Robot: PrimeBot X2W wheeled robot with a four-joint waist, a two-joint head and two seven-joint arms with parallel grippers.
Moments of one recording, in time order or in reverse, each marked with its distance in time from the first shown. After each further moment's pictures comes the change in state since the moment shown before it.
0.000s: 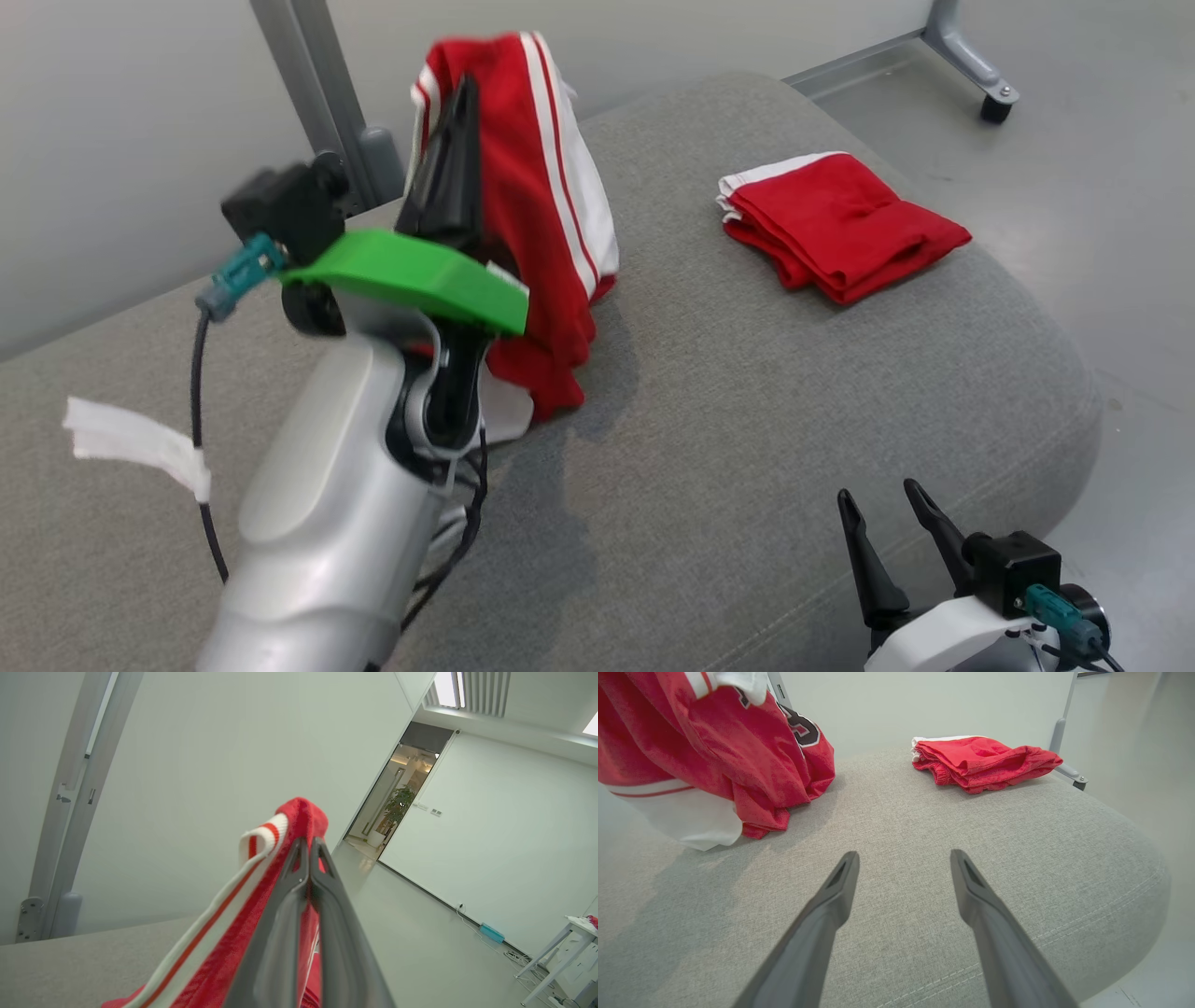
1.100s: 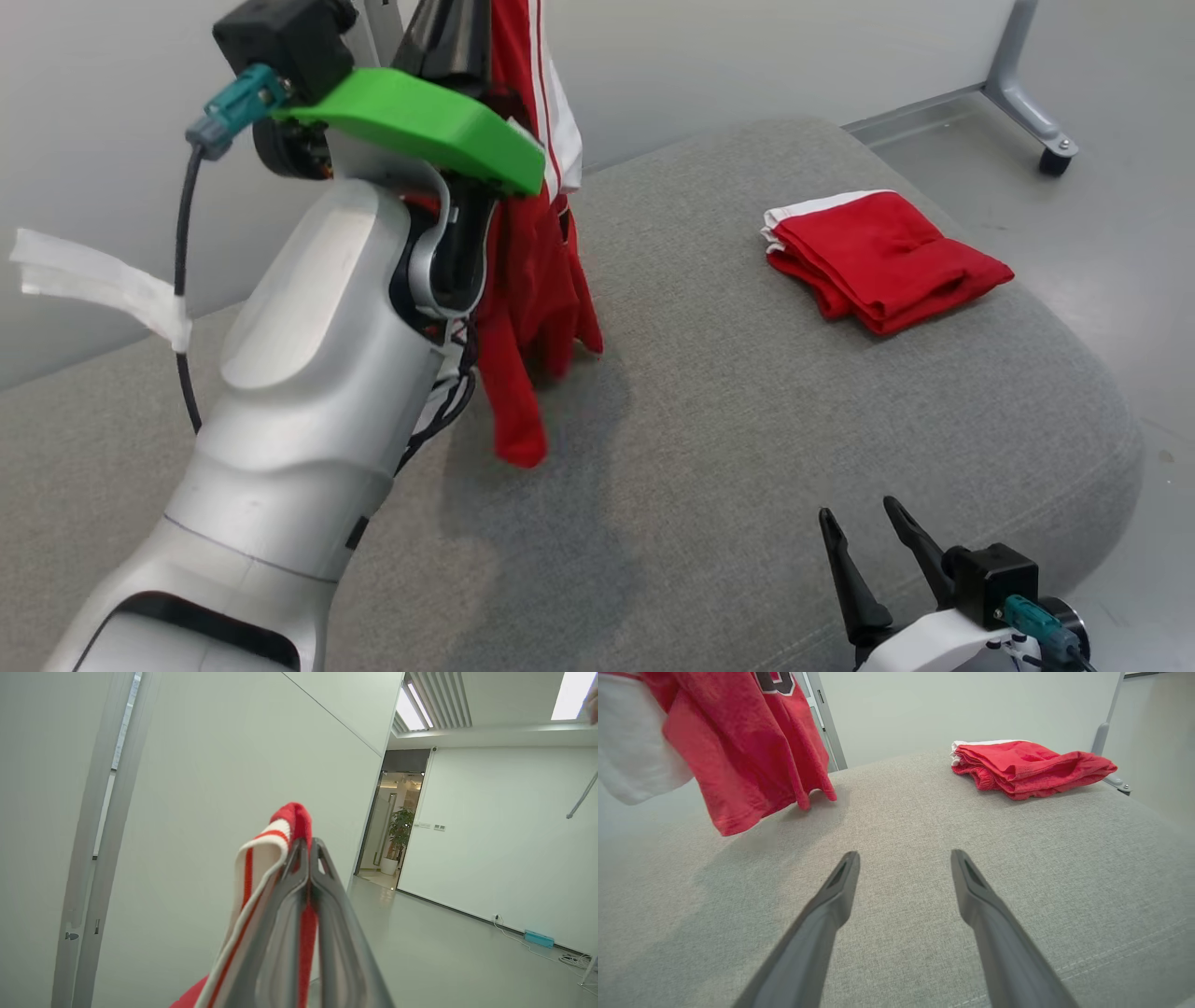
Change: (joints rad) left arm -0.266 0.005 -0.085 0.175 0.027 0.003 -0.037; right arm 0.006 0.001 0.038 0.024 0.012 0.000 0.002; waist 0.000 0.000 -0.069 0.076
